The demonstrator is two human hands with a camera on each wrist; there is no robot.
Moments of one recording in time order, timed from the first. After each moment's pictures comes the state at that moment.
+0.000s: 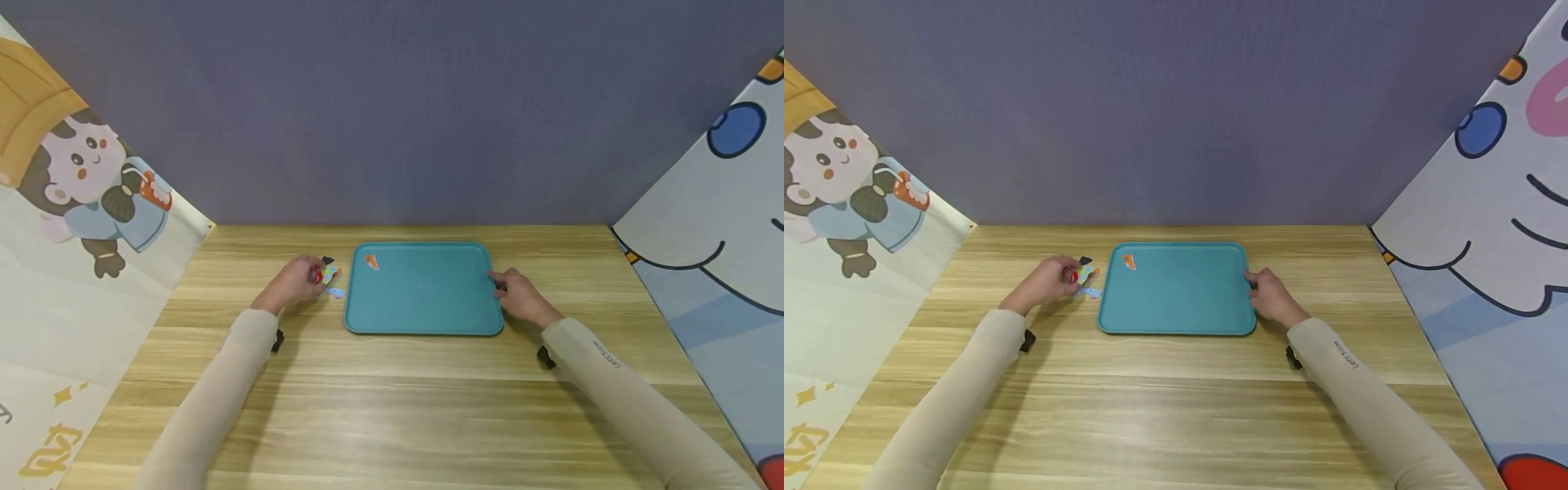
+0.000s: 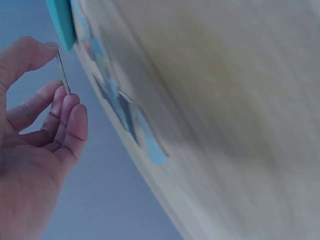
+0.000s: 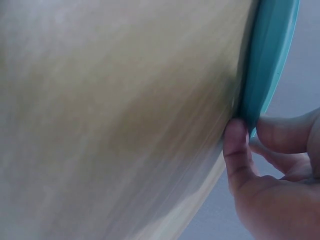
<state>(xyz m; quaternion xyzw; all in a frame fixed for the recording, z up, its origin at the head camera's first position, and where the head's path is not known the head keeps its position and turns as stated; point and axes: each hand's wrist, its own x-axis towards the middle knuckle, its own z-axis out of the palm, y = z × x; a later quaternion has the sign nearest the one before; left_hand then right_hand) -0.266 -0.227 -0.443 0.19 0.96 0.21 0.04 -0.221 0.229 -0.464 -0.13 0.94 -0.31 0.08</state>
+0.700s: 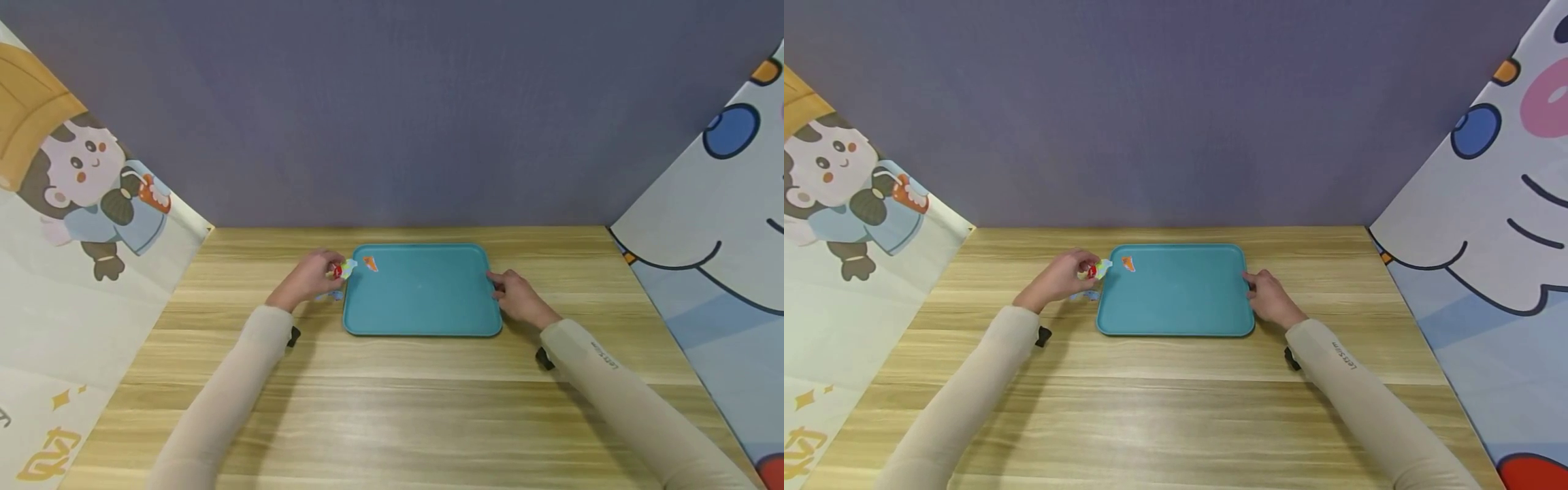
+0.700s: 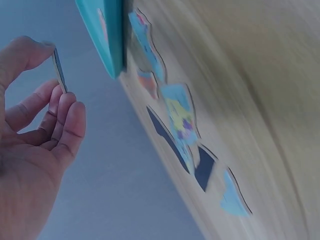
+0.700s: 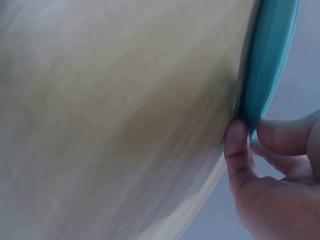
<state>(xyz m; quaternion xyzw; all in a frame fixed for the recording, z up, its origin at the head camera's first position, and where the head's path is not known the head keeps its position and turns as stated) -0.267 -0.191 -0.422 0.27 0.94 0.22 -0.01 -0.220 0.227 -0.463 -0.12 0.94 -0.30 0.08</state>
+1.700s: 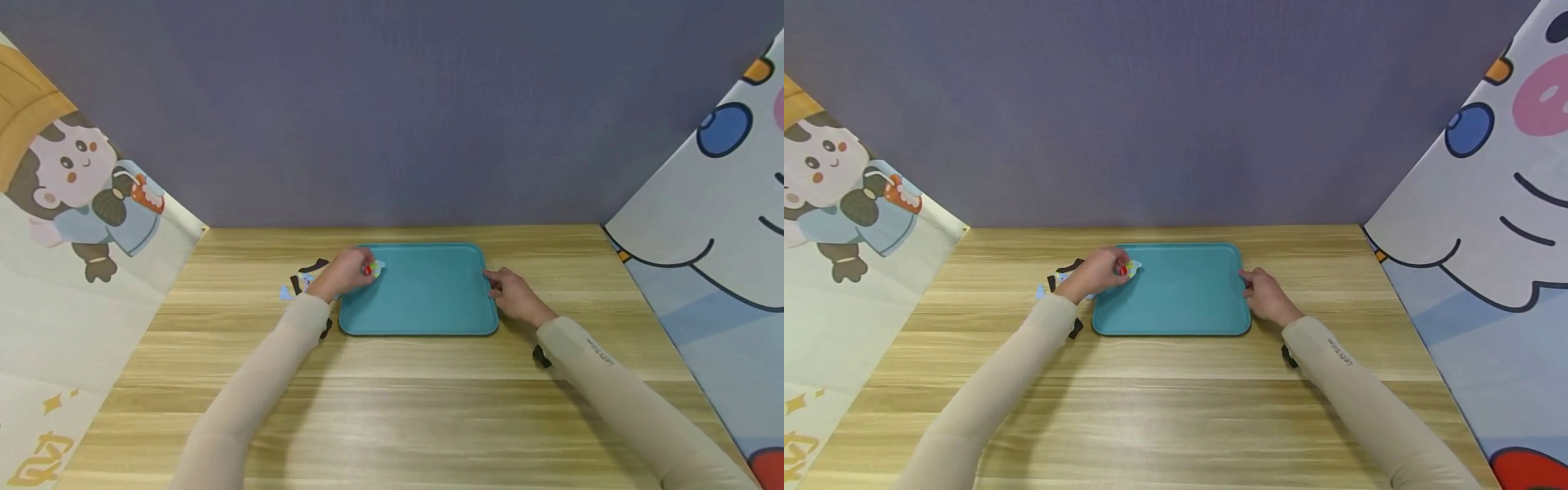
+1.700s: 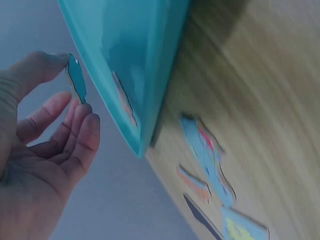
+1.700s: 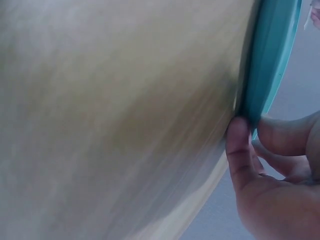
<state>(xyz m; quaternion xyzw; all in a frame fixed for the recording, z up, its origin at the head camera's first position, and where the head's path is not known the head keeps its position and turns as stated) -0.284 -0.124 -0.432 0.26 0.95 0.19 0.04 -0.219 0.228 -0.462 -0.15 0.94 -0.30 0.06</state>
